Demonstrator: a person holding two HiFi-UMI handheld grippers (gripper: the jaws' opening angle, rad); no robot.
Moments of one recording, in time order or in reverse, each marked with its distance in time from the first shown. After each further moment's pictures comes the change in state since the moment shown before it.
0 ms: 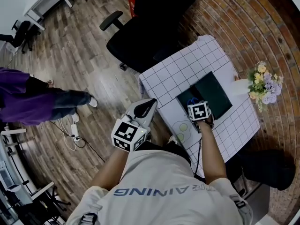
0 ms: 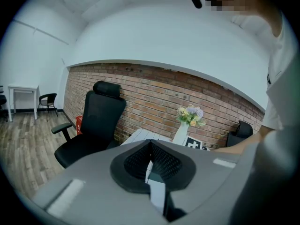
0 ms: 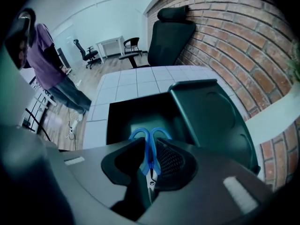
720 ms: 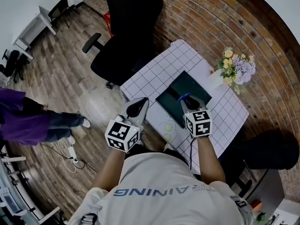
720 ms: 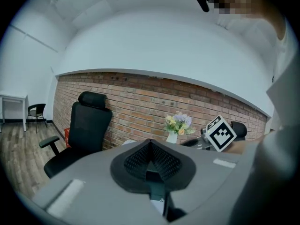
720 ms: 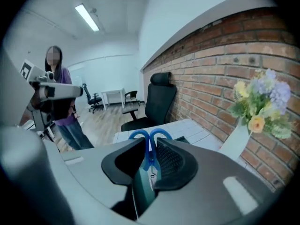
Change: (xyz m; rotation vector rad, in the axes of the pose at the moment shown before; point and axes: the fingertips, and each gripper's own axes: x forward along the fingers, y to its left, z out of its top) left arm 0.019 -0.070 0.042 0.079 -0.085 -0.080; right arm -0.193 -0.020 0.043 0.104 -0.583 -0.012
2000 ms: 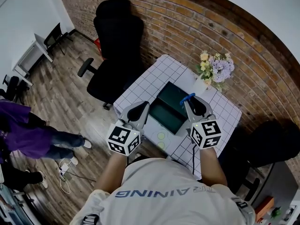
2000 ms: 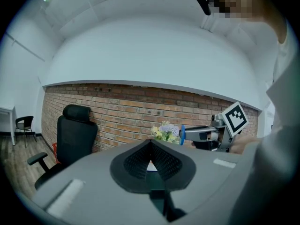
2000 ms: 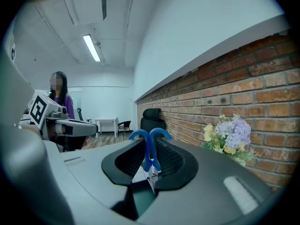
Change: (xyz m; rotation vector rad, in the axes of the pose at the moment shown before) left arm 0.018 -0.075 0.052 0.102 -0.104 -0.102; right arm -0.135 -0.035 0.082 0.052 -0.413 -0.077
